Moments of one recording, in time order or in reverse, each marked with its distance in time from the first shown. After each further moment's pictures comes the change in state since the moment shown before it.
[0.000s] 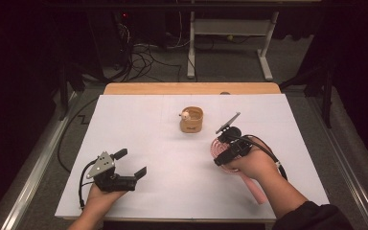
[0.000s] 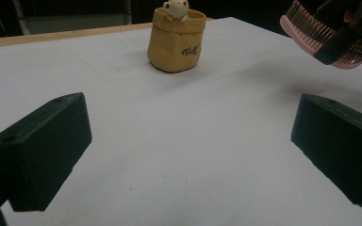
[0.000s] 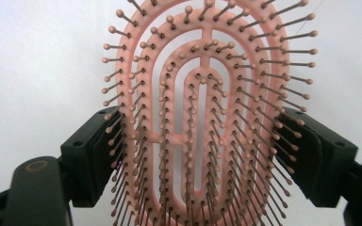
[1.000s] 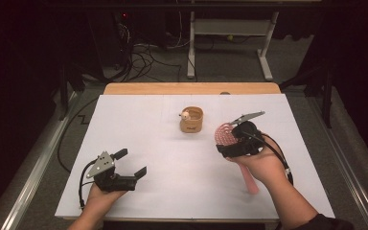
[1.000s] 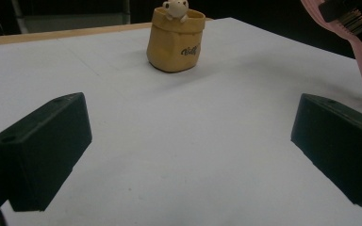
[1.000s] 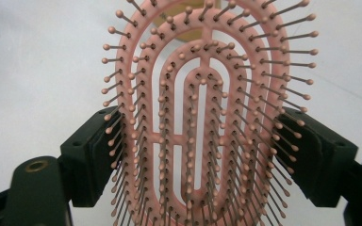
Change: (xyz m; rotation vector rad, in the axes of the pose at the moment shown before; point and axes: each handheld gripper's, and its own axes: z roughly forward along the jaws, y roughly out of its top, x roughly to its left) left arm 0.001 0.000 0.000 -0.005 -0.006 -0.012; right arm -0.012 -0.019 -0.030 -0.362 -0.006 0.070
